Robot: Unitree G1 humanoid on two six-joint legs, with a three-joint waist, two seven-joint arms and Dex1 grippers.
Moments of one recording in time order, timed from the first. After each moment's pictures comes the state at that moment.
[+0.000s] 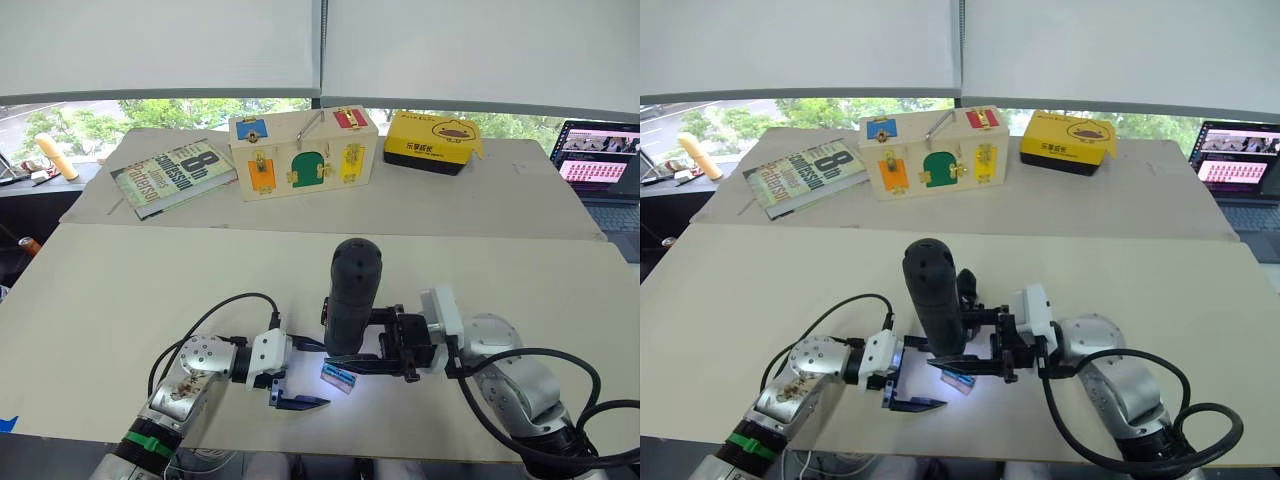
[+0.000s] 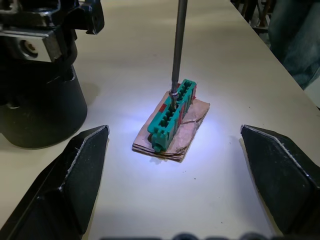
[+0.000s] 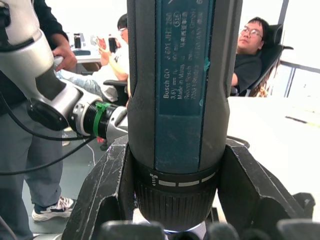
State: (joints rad) left arm -0.15 0.51 -0.28 0.02 -0.24 -0.07 -1.25; right arm -0.20 -0.50 0.17 -0.45 0.61 0.22 1.15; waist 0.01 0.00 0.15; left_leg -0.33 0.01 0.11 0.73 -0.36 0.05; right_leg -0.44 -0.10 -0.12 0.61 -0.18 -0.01
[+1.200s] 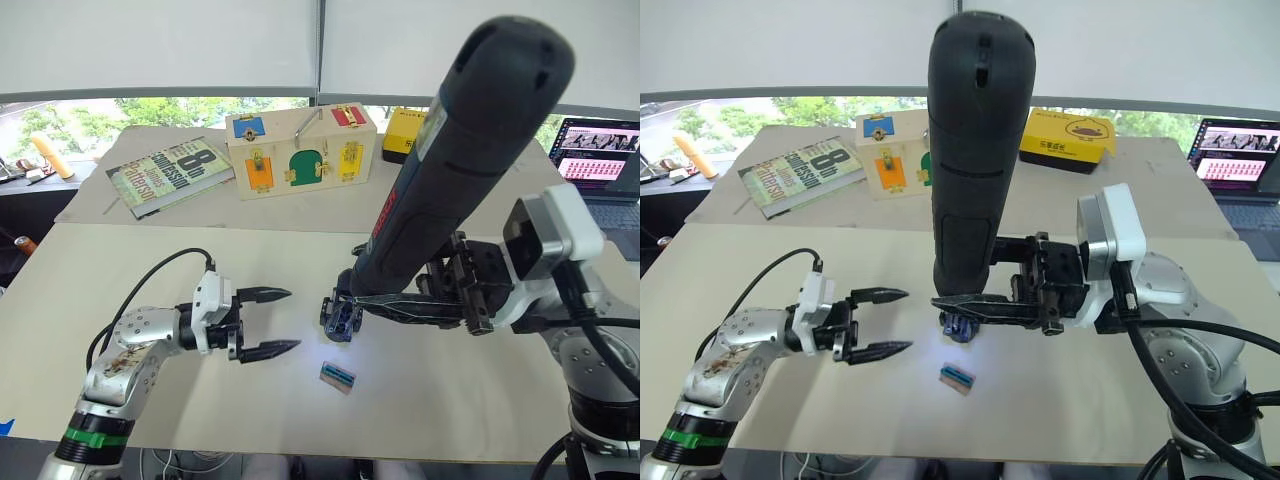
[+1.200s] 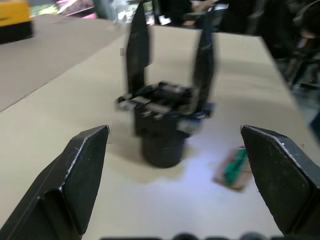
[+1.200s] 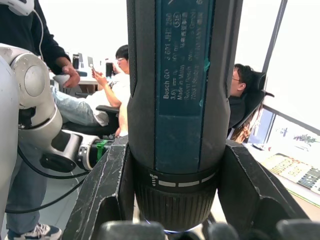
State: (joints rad) left arm -0.20 0.62 -0.05 -0.09 -0.45 0.16 -1.17; right arm -0.45 -0.68 -0.08 -0.63 1.04 0.51 0.94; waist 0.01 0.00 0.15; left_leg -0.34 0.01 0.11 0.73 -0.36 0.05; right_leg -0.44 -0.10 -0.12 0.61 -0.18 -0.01
